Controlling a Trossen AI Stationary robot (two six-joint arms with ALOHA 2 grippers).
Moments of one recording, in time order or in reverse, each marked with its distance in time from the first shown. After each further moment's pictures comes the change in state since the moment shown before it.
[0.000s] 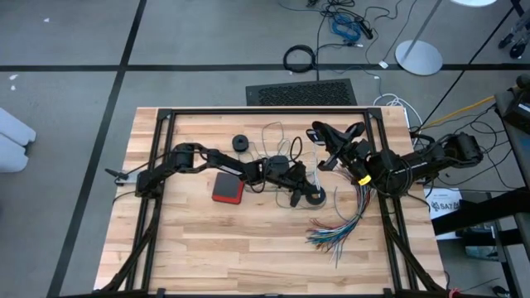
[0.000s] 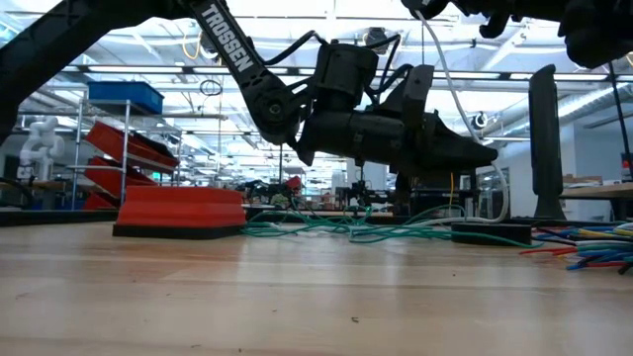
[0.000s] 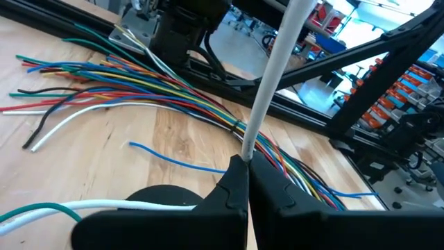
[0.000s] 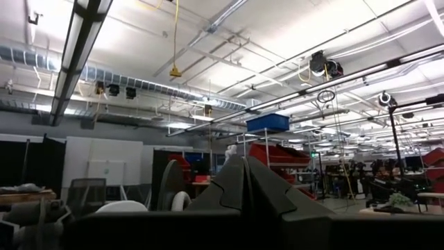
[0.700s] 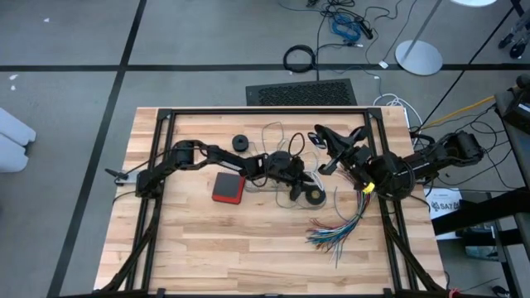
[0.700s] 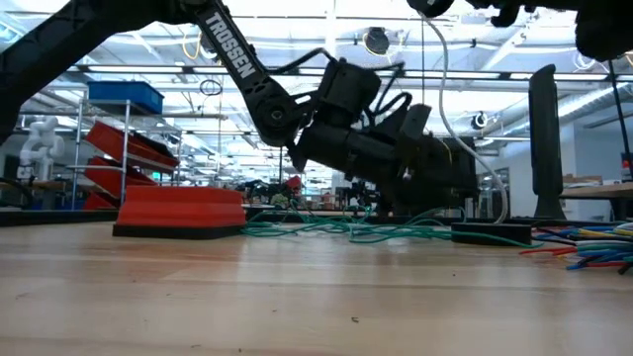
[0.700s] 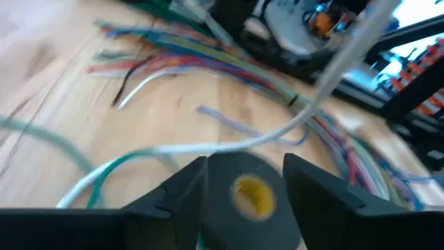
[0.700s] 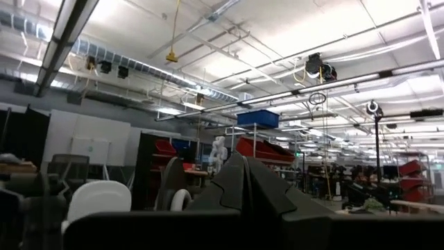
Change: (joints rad) left arm 0.047 0.000 -0.002 -0.153 -0.050 0.053; right arm 0.089 -0.025 0.002 -0.016 0.088 -0.173
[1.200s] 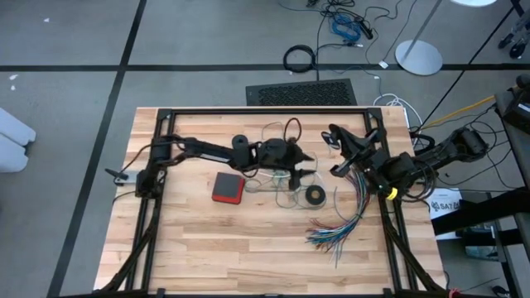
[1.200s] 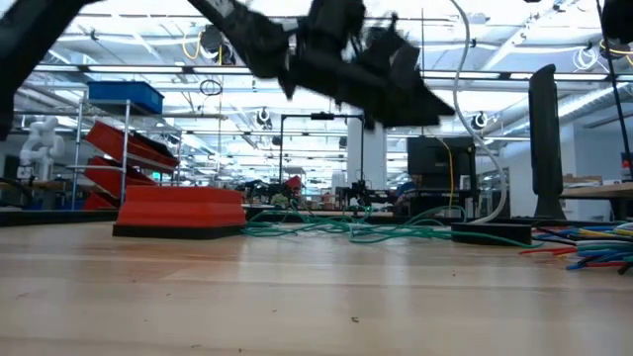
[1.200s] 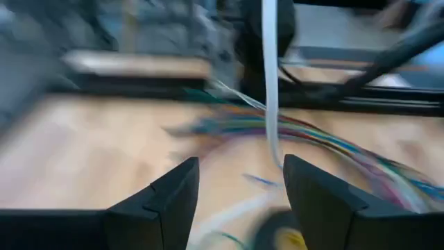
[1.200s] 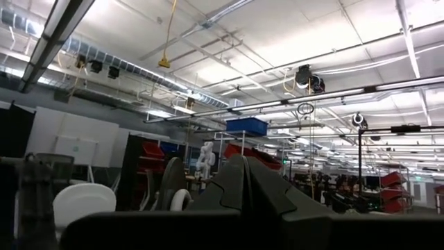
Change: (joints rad) left arm -0.004 -0.252 -0.001 -0.194 -0.236 0.393; right arm 0.131 -0.134 0.000 0.011 0.102 -0.228
